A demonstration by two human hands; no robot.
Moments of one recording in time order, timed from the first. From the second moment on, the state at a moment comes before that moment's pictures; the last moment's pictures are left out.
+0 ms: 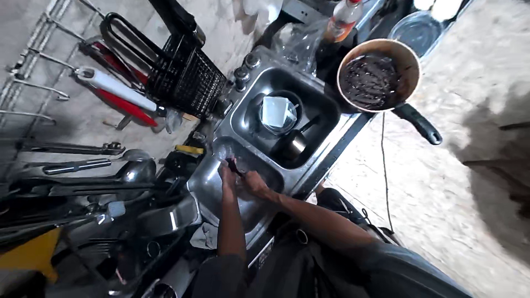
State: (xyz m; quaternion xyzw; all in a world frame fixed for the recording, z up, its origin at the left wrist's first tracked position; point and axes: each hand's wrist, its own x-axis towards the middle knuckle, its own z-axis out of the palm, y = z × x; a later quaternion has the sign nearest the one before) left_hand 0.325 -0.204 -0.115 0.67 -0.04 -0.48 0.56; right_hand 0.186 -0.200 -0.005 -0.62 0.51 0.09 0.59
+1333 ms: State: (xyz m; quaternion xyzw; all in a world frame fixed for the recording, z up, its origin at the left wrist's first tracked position) left_hand 0.337 -0.193 -0.116 0.87 -0.30 -0.29 0.25; right_hand 0.178 -0.189 -0.005 -0.65 0.49 0.13 0.57
